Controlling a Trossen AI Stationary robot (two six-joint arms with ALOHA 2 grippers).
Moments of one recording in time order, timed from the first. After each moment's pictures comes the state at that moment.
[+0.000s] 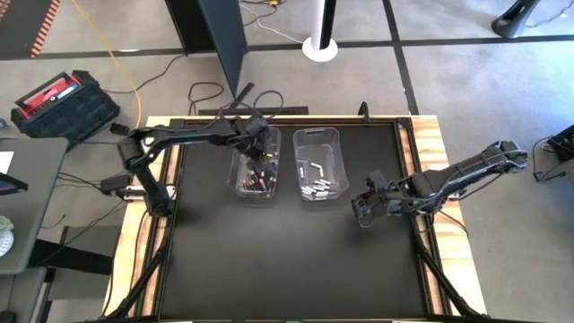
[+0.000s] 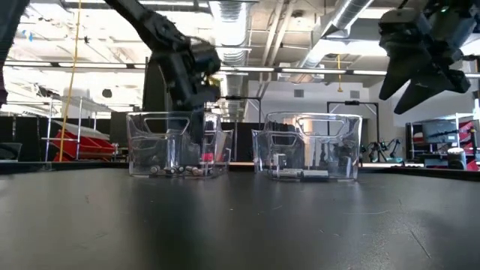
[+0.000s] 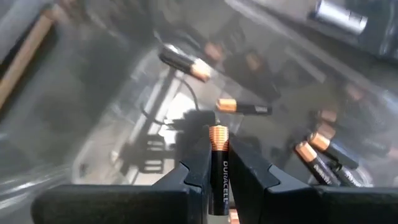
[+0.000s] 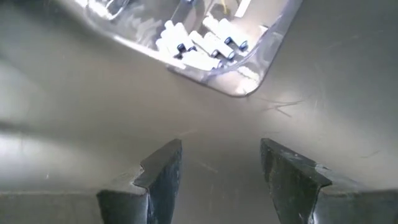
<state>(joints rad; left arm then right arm) 0.50 1.71 1.19 -0.55 0.00 0.02 0.33 1.00 0.71 -0.77 0.43 1.30</state>
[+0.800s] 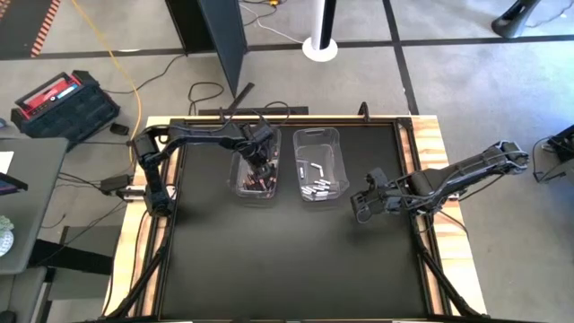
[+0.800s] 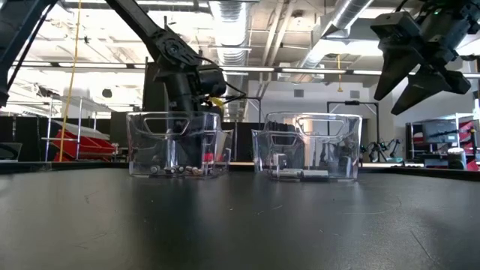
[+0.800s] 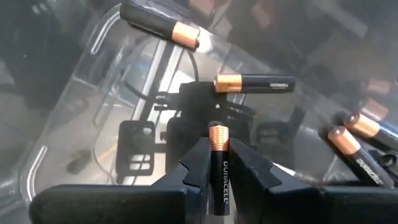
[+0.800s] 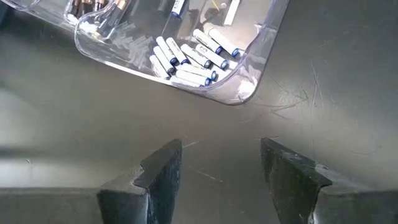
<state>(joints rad) 0.50 1.85 1.19 -0.54 0.01 0.09 0.30 1.00 0.71 -0.76 0.43 1.36</state>
